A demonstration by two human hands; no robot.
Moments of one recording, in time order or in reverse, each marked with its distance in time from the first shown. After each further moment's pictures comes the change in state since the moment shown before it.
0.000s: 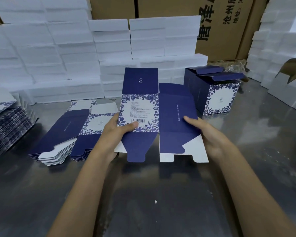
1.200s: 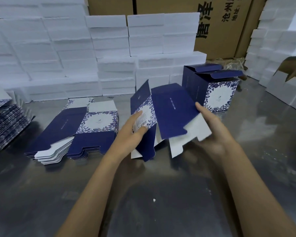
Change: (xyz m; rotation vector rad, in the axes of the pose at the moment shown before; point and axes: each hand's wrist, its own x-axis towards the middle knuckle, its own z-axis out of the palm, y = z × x) left_hand -0.012 -0.007 0.035 0.434 -0.066 0.108; right_hand -0.012 -0.013 -0.001 0.152 -0.065 -0.018
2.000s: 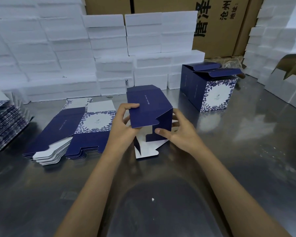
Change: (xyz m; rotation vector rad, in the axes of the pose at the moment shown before) left_hand 0.001 0.007 0.000 -0.259 0.177 0.241; right_hand 0.020 0.044 0.037 -0.989 0.200 -0.350
